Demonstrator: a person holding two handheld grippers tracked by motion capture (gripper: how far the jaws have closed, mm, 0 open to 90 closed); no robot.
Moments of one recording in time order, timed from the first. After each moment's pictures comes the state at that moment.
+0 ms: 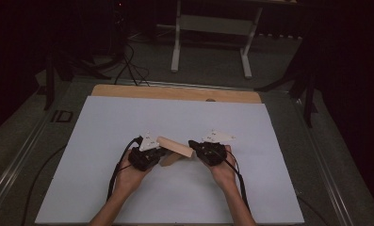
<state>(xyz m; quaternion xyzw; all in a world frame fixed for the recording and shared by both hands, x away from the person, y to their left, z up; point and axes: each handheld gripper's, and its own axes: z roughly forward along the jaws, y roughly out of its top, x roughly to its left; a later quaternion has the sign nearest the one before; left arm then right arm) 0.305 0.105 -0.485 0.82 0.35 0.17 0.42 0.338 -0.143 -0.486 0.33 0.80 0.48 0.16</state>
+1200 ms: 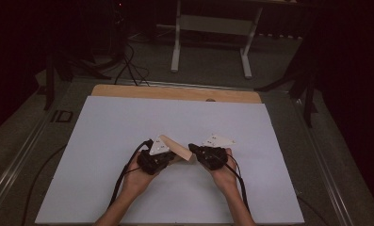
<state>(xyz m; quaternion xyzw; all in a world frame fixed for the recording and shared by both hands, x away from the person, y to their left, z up) 0.300 0.081 -0.486 0.83 0.32 0.16 0.42 0.325 -0.145 -0.486 0.32 0.80 0.48 0.16</state>
